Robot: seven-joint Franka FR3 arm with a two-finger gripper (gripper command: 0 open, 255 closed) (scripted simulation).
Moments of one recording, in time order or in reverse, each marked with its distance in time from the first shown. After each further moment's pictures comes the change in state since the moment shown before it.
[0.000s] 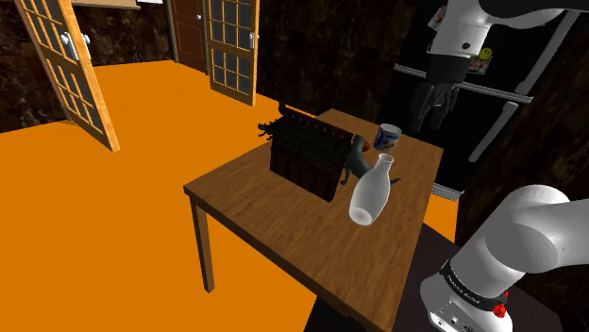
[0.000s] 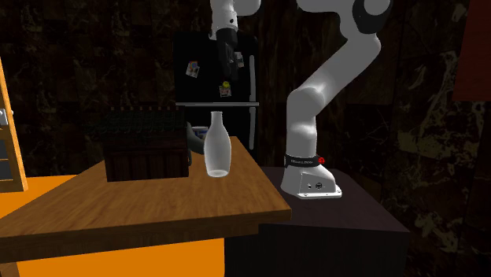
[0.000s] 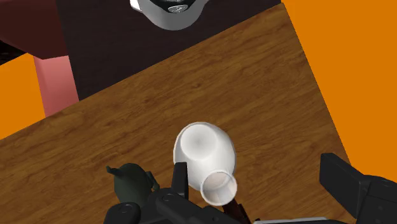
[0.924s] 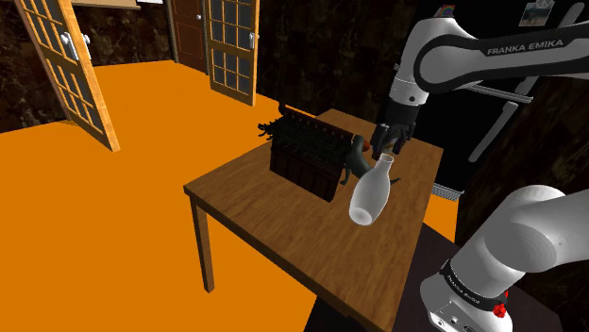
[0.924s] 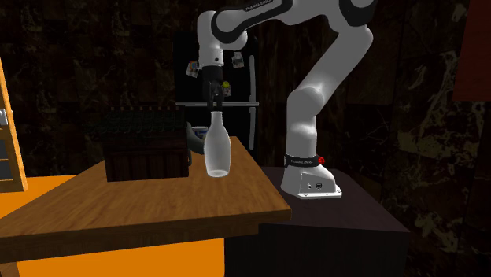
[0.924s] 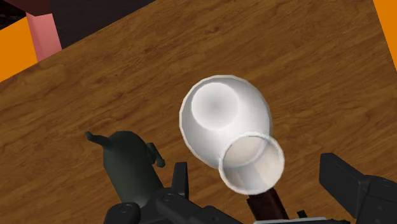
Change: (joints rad) arm -0.014 0.147 0.039 -0.230 -0.049 0.450 0.010
